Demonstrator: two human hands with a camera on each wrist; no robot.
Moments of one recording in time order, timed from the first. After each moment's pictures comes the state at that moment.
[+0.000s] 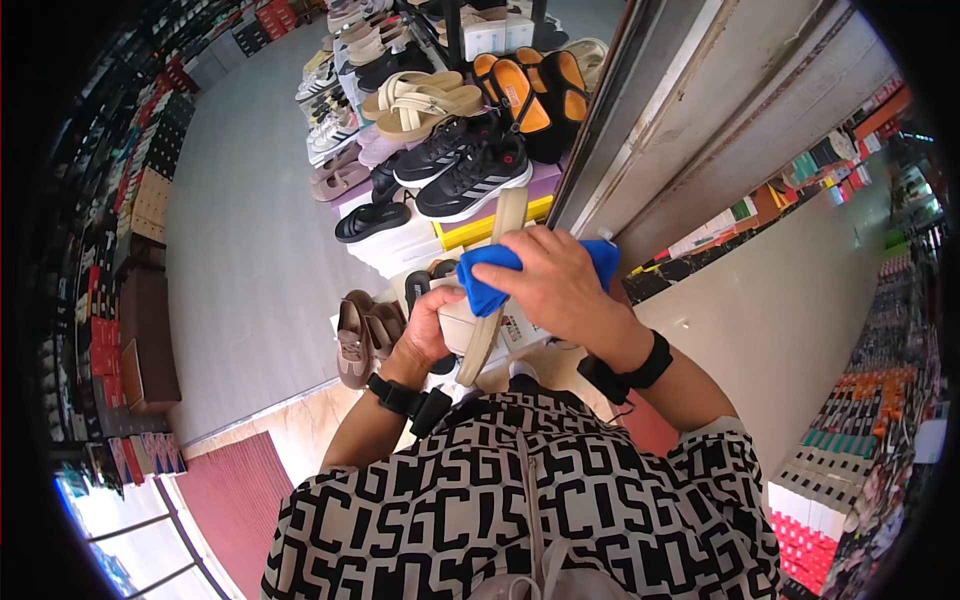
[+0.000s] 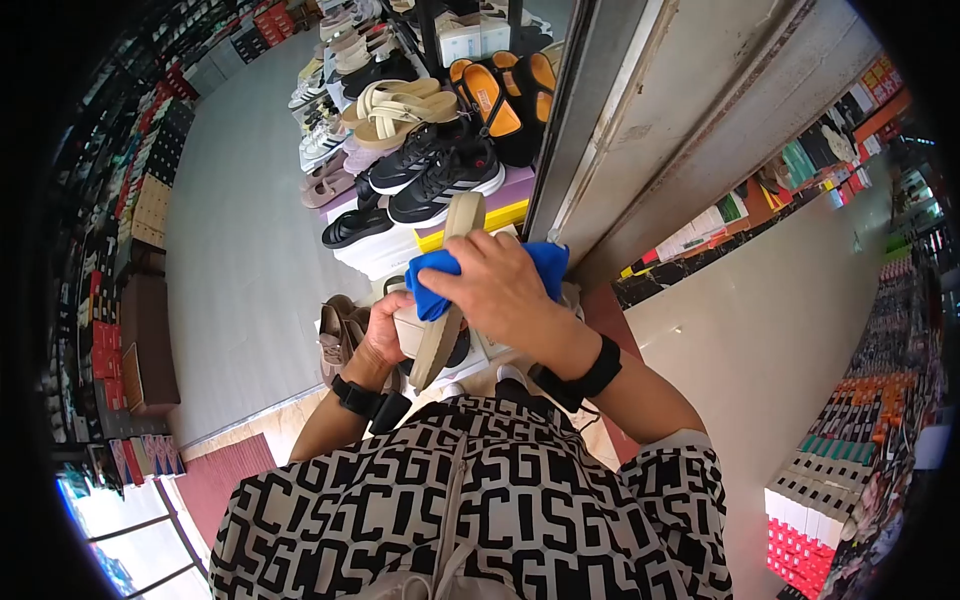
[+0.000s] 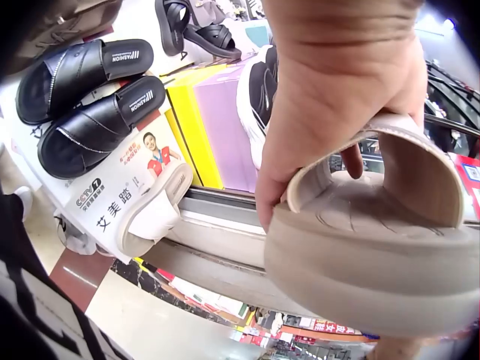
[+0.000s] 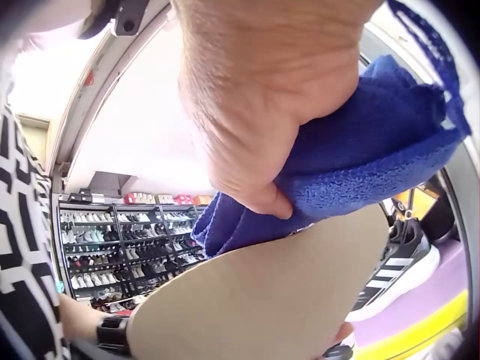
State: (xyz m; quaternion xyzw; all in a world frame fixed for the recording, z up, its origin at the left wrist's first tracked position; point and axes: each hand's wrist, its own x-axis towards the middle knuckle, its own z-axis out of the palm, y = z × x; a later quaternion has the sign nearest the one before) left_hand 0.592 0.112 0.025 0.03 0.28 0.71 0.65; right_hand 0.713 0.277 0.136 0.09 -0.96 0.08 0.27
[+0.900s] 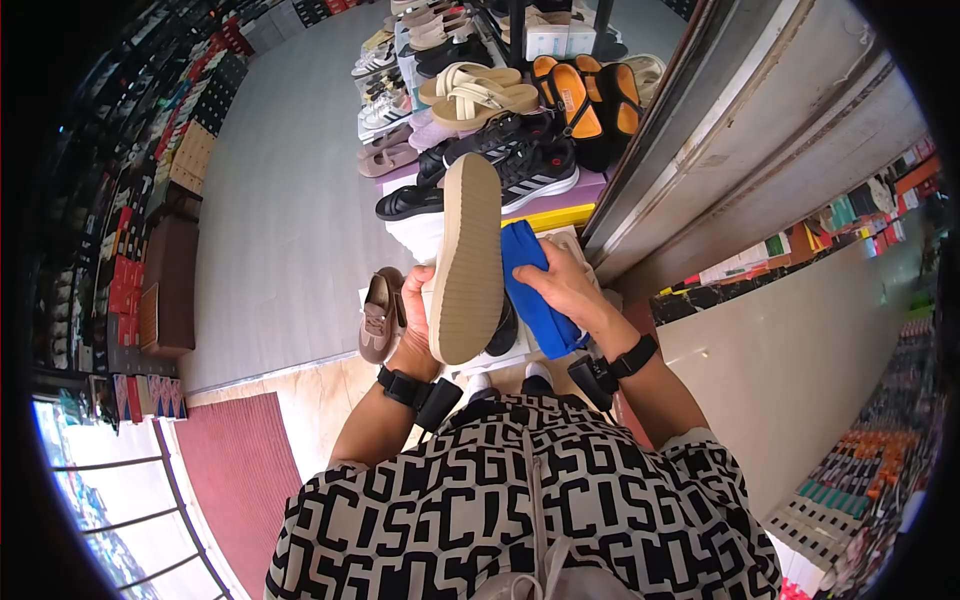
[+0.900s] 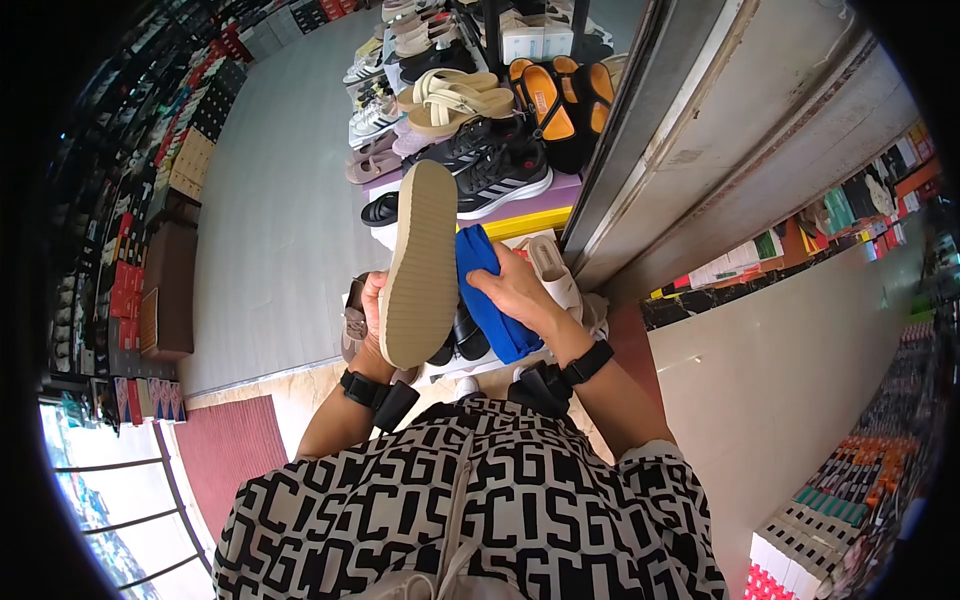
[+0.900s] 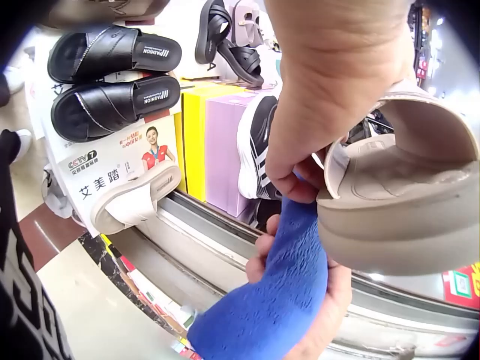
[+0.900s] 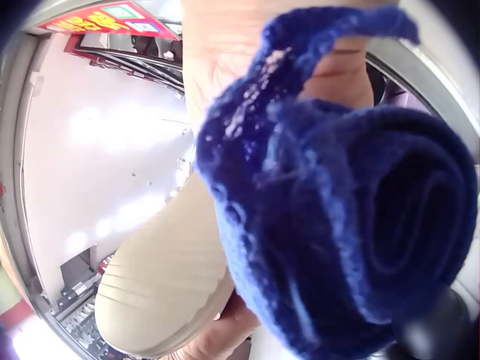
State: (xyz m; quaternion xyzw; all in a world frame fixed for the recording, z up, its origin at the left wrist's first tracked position) left_hand 0.586 0.080 0.034 -0.07 0.14 0.84 0.53; right_hand 0.685 0.272 0.075 -0.16 -0.71 0.68 0.02
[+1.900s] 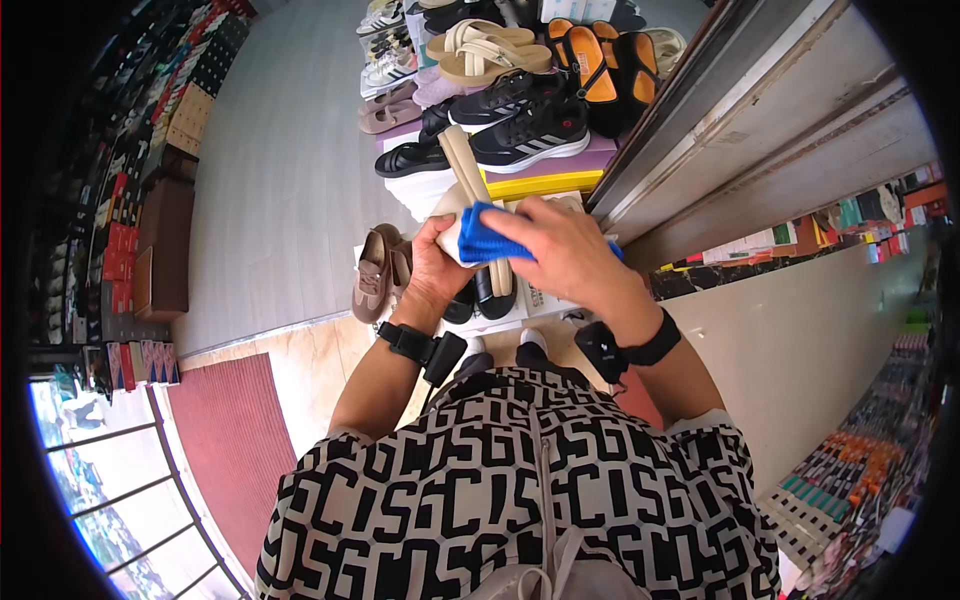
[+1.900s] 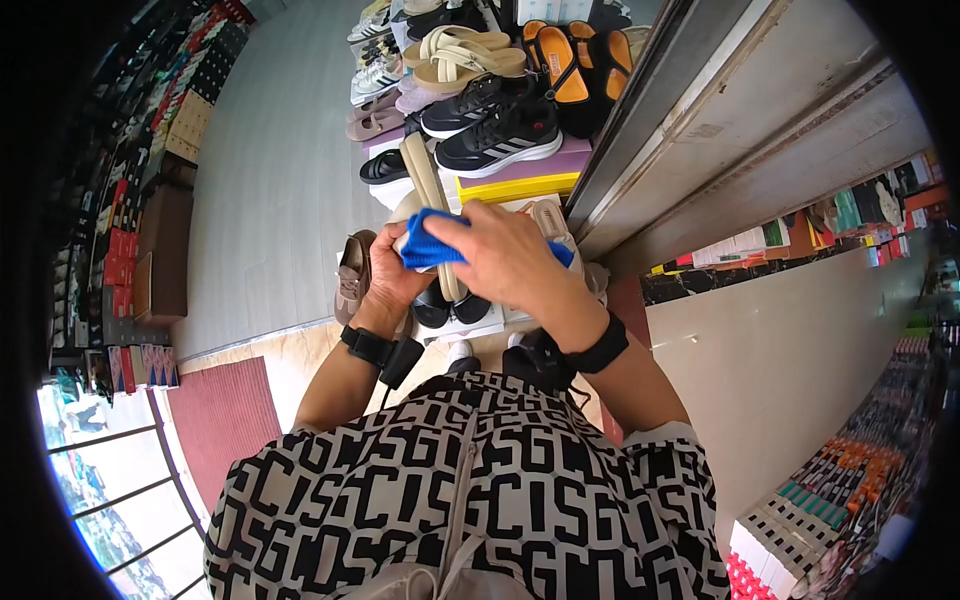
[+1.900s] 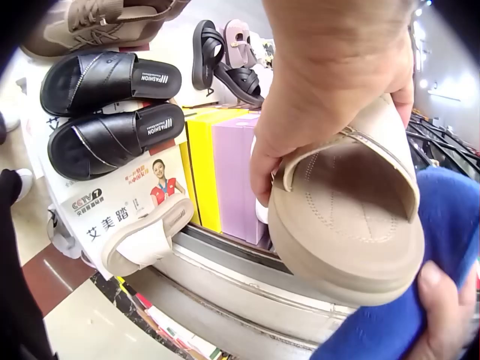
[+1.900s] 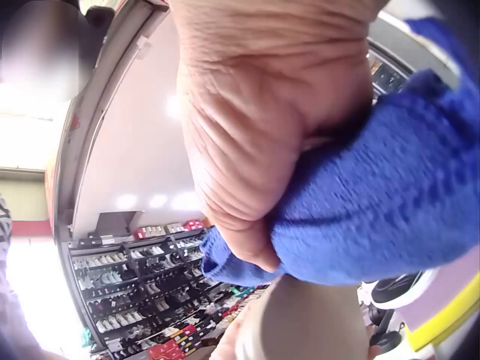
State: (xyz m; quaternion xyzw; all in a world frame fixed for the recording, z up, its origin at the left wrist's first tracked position) left_hand 0.586 0.098 0.028 -0.09 0.23 0.86 0.45; right_hand 0.695 0.260 0.130 0.09 -0.95 0.27 0.15
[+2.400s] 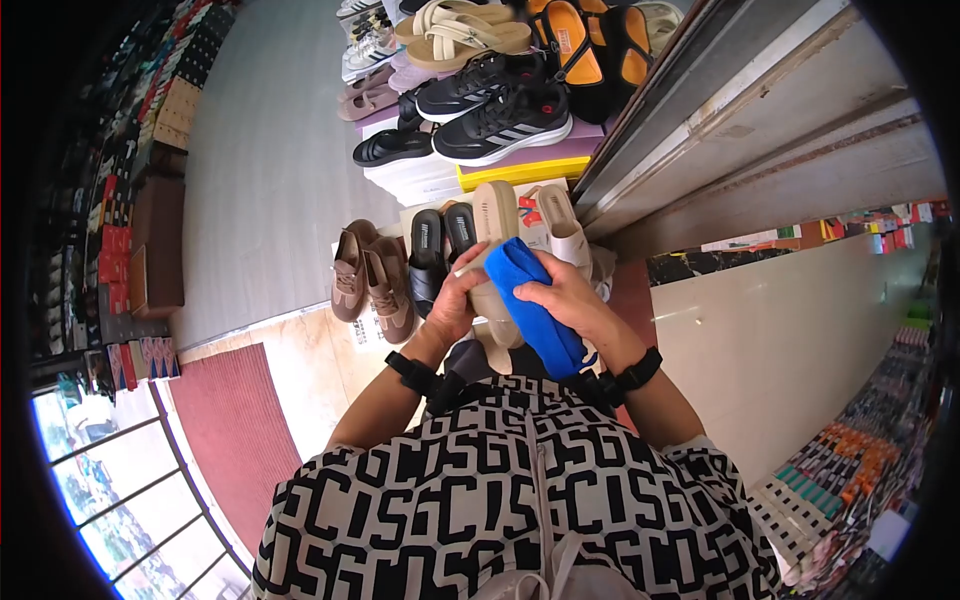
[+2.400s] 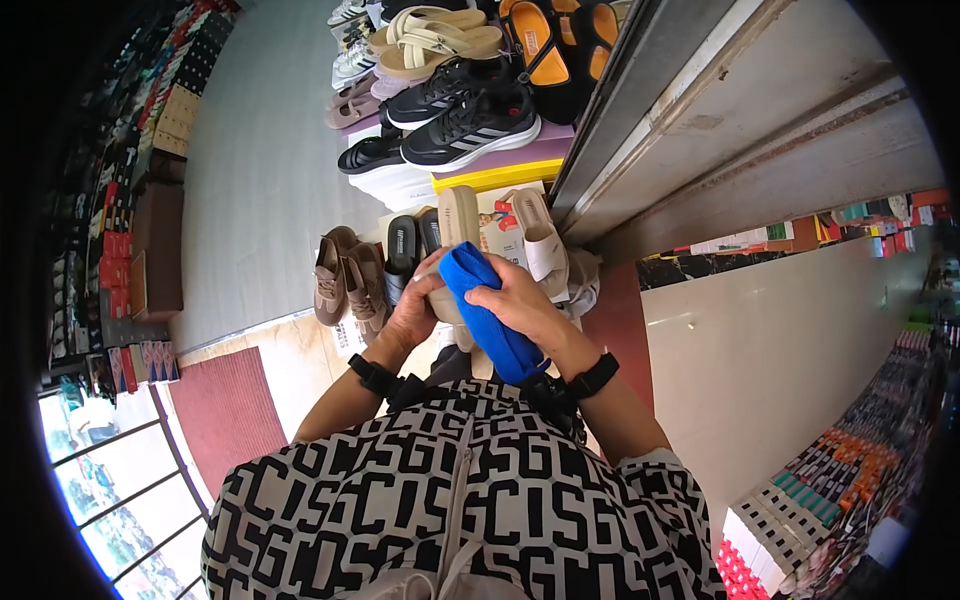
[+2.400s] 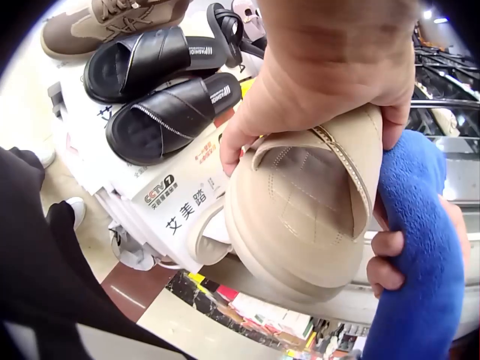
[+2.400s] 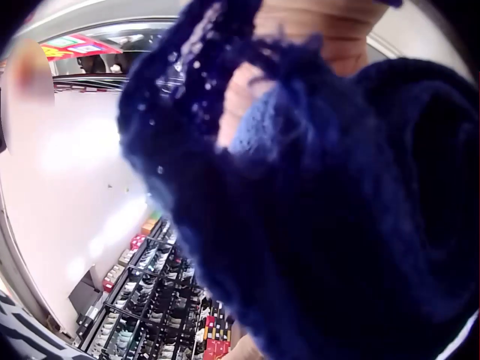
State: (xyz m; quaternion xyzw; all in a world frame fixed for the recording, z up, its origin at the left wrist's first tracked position) left_hand 0.642 0.129 -0.034 -0.06 0.42 0.77 0.47; right_hand 0.733 0.299 0.042 -0.16 -0.65 0.74 -0.08
